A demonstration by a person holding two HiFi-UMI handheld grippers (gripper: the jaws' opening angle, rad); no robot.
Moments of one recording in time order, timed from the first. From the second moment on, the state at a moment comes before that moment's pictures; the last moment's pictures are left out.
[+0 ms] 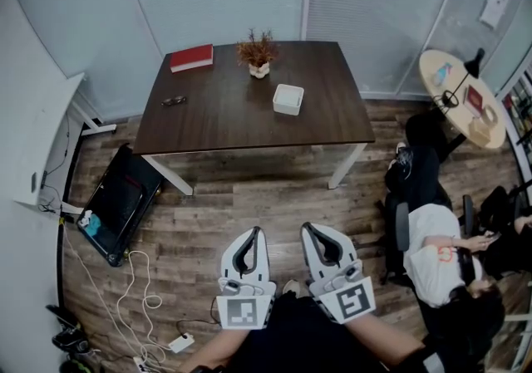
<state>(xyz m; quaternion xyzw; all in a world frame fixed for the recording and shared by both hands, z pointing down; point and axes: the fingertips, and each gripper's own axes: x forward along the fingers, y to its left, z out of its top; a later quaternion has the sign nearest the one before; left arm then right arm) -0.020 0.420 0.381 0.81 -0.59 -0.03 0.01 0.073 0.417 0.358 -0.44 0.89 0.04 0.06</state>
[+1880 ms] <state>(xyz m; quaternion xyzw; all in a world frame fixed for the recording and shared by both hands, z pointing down) -0.044 0.208 0.418 0.84 -0.54 -0.04 0.05 0.038 0.209 0.403 -0.50 0.87 0.00 0.00</state>
